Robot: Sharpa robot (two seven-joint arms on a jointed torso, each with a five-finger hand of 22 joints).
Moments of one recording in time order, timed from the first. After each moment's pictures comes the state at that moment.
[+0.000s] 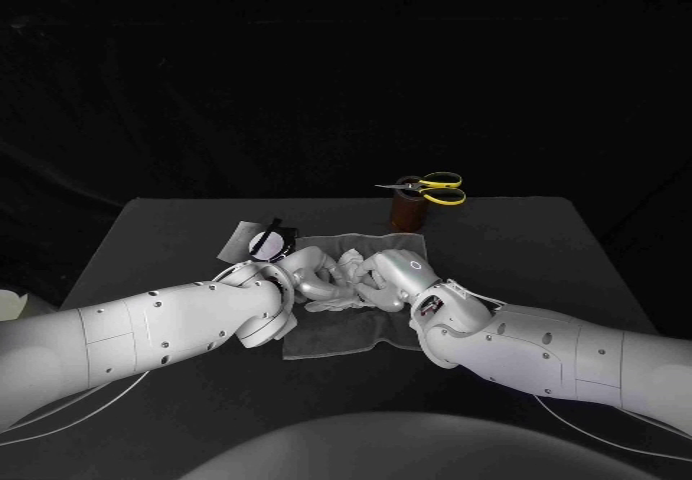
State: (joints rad) left arm 1.05 -0.63 -0.19 1.40 -0.97 -0.38 -0.17; left_hand 1.11 -0.28 0.56 0.02 0.17 0.86 0.13 0.55 0.34 1.10 0.05 1.28 0.77 1.47 -0.02 1.57 1.31 0.06 1.44 0.08 1.37 1.31; right arm 0.91 -0.55 -0.15 1.33 -1.58 -0.71 -0.14; right_hand 1.26 -0.05 0.53 -0.03 0.05 1.13 0.06 0.20 0.51 1.47 -0.01 1.39 1.31 1.45 -0.05 1.57 1.31 0.12 1.36 0.05 0.71 1.31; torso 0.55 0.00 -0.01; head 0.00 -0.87
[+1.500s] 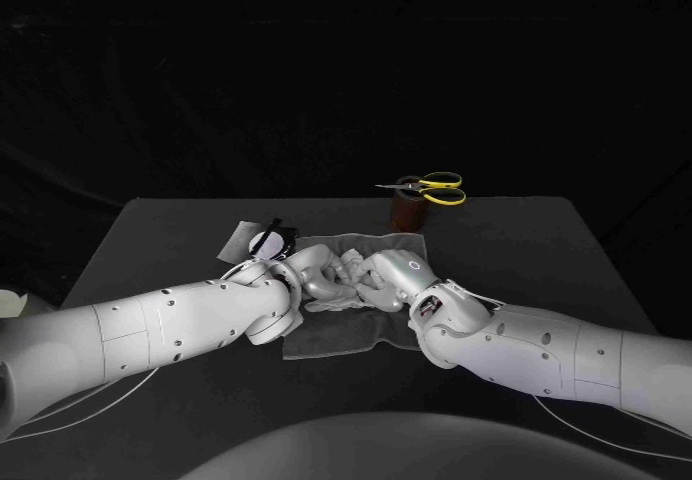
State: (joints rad) left arm 1.05 -0.59 -0.19 1.36 -1.01 -0.38 -0.17; left_hand 1.31 -0.18 0.45 0.04 0.05 0.93 0.11 0.53 0.32 1.16 0.04 1.31 0.89 1.47 -0.02 1.56 1.31 0.06 1.45 0.07 1.39 1.31; right arm 0.91 -0.55 -0.15 1.33 -1.58 -0.71 -0.14; right_hand 1.27 -0.05 0.54 -0.03 0.04 1.13 0.06 0.20 0.51 1.47 -0.01 1.39 1.31 1.45 -0.05 1.57 1.31 0.11 1.36 0.05 0.71 1.31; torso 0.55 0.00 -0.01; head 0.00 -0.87
